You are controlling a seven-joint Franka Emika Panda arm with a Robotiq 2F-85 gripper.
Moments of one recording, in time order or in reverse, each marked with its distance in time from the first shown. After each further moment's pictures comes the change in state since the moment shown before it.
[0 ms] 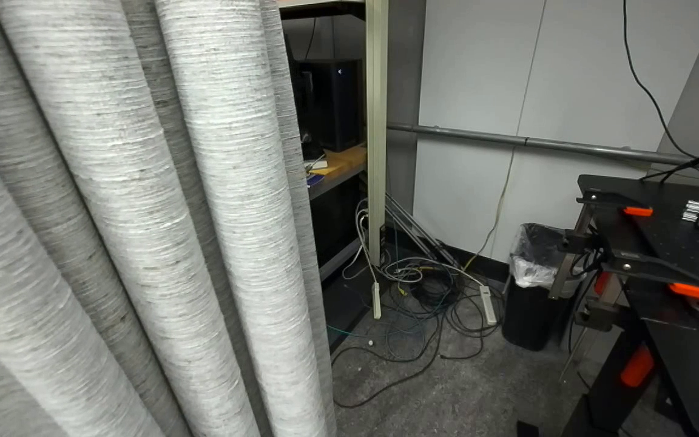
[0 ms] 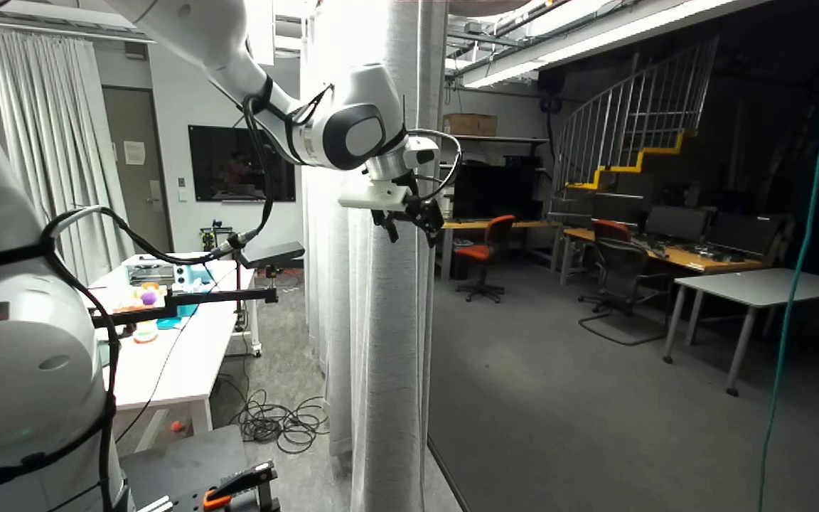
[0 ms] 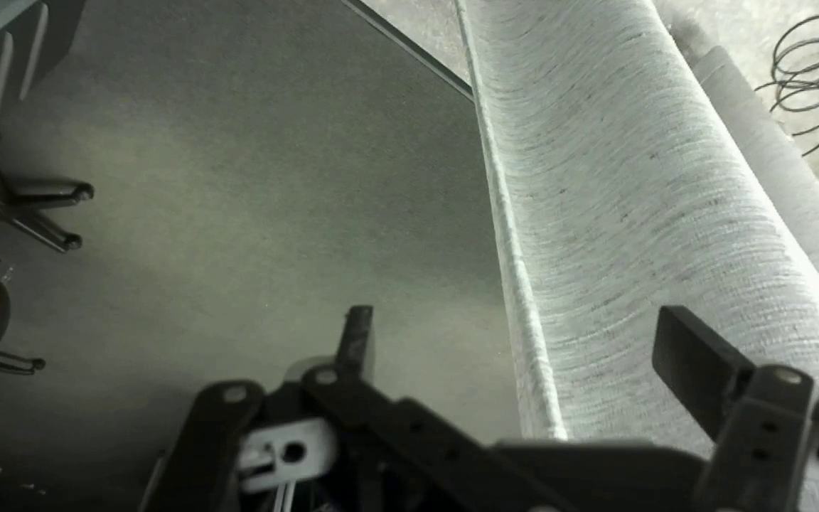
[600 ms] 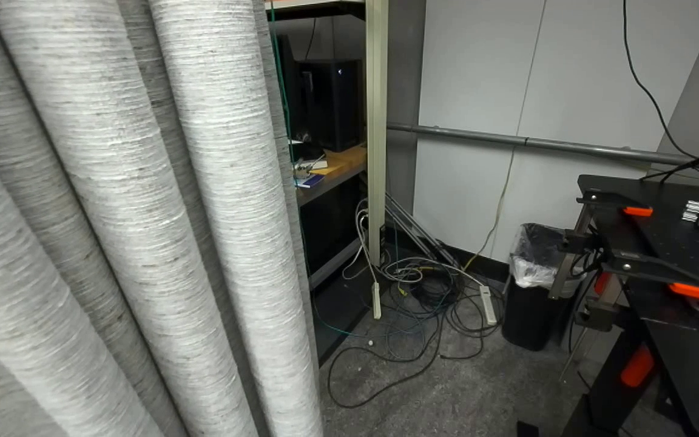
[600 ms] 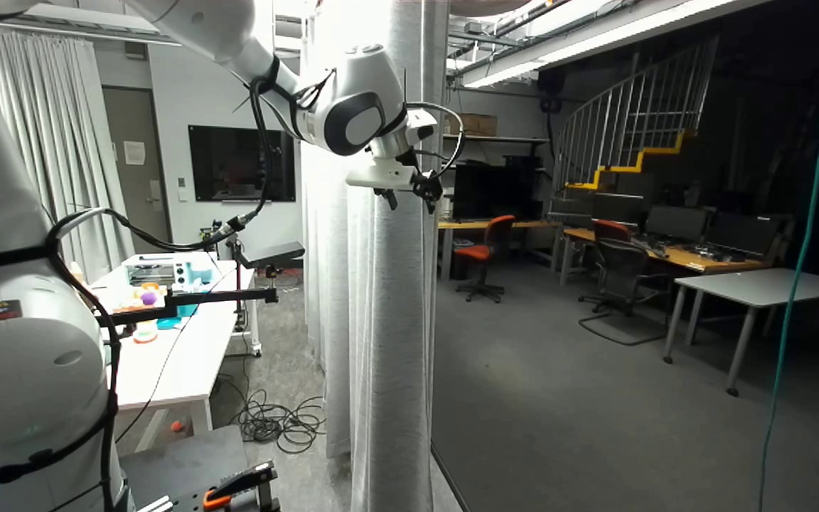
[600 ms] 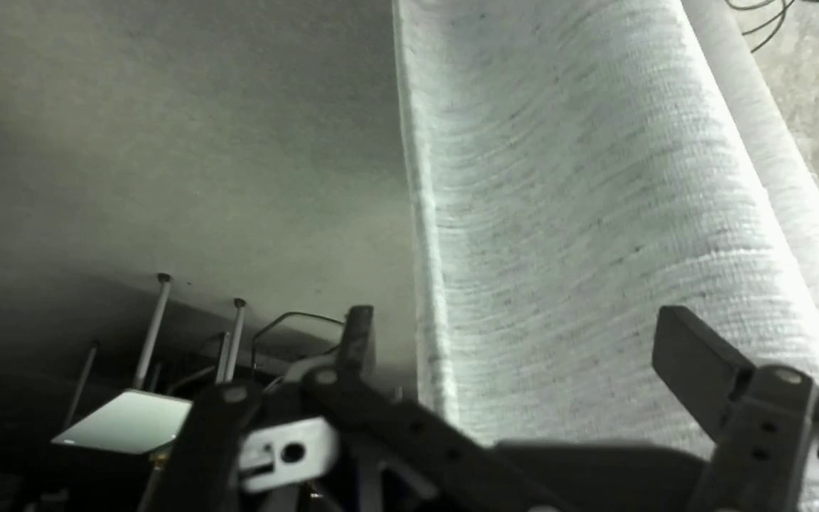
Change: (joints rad) arm 0.066 0.060 0.002 0.130 0.191 0.090 -0.178
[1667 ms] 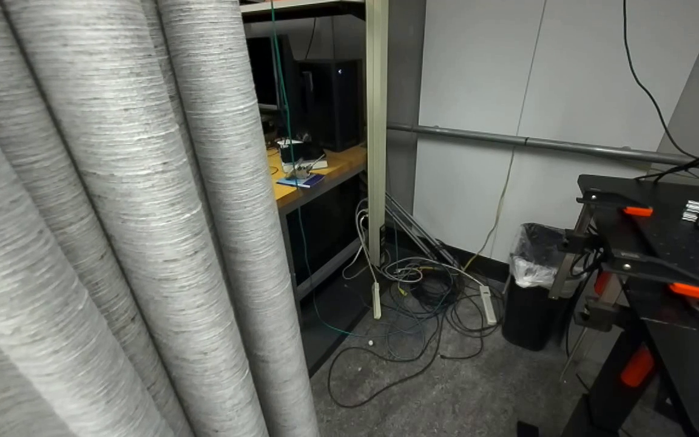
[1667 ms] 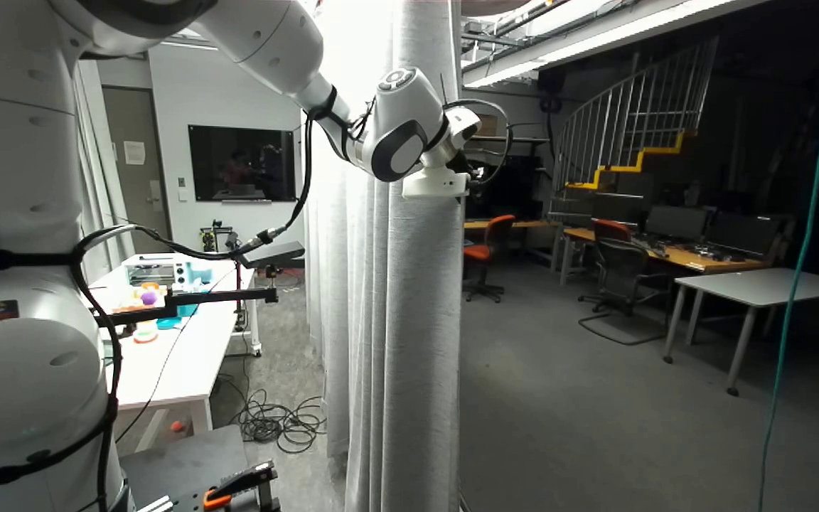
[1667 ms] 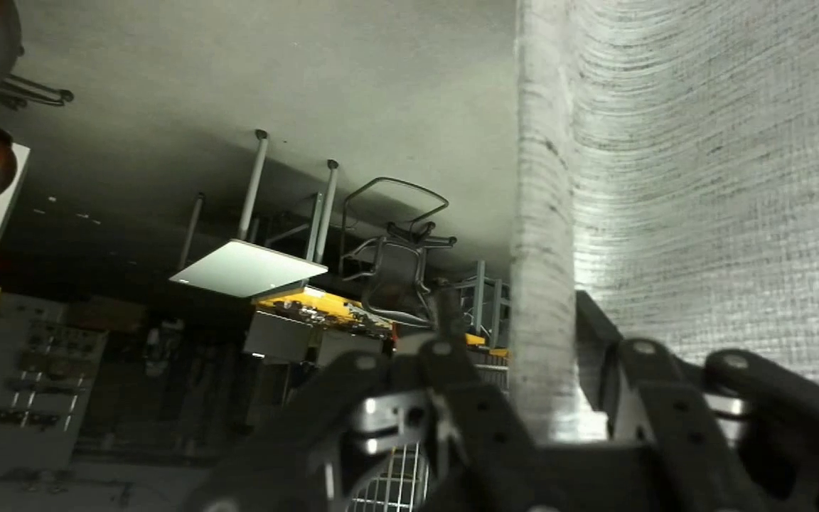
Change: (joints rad) arm -0.021 0.244 -0.057 0.183 0.030 0.330 -0.120
